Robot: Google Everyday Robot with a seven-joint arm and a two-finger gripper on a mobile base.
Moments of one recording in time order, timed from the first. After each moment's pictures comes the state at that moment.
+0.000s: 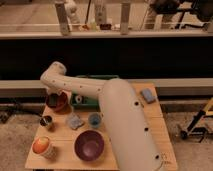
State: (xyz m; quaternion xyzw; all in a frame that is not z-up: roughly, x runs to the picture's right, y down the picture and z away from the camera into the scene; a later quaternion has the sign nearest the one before) arm -0.310 0.006 0.898 -0.02 -0.23 -0.65 0.72
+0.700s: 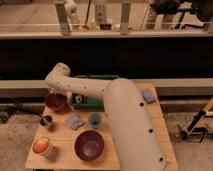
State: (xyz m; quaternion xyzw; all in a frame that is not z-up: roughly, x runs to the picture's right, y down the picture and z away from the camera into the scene) arm -0.281 -0.008 0.914 -0.03 -0.19 -0.63 0.75
